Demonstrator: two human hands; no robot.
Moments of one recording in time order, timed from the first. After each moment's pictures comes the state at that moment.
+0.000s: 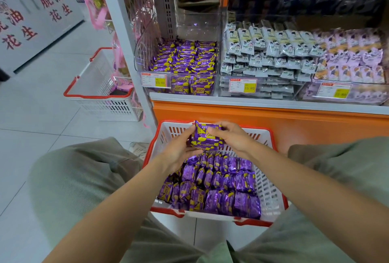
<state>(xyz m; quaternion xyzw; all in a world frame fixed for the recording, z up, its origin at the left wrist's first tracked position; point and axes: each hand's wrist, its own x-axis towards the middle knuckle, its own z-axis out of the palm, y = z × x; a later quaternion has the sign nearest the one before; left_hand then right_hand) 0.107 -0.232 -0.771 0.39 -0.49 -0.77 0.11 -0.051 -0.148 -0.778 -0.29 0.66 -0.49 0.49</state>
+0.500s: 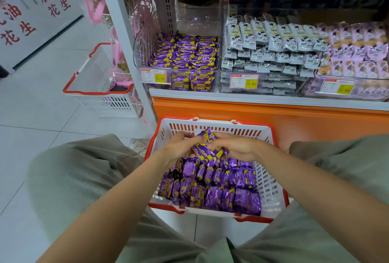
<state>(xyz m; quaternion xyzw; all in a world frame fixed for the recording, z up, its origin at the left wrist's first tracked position) 0.109 -0.244 -0.782 0.42 -0.59 -0.69 0.03 -0.058 -0.143 -0.794 -0.27 0.59 -0.36 0.67</state>
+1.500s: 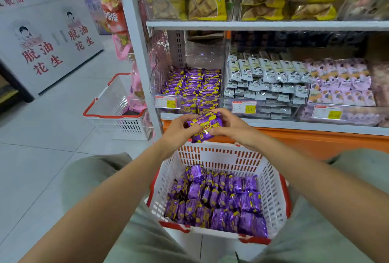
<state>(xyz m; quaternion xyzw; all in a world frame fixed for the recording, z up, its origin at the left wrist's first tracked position) 0.108 -0.263 -0.692 0.32 -0.69 -0.62 0.20 -0.058 -0.163 -0.696 -0.45 0.63 -0.48 0.42</state>
